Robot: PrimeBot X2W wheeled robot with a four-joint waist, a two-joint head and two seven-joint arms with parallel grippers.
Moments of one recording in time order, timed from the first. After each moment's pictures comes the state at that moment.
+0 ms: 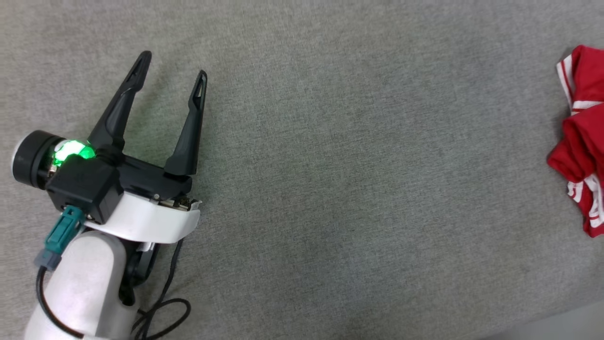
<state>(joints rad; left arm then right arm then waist) -0.40 0.39 -0.24 -0.20 -0.25 -0.01 -0.19 -0.60 -0.43 -0.49 0.43 0.02 0.13 0.36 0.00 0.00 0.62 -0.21</state>
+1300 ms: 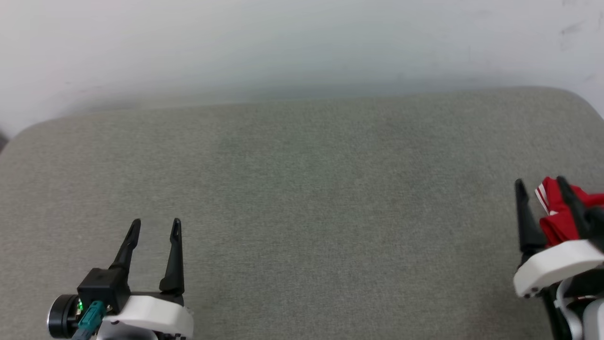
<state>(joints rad) -0.01 0.29 -0.18 0.02 -0.35 0.14 -0.25 -0.13 -0.13 -0.15 0.03 0.07 0.13 0.04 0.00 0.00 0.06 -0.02</state>
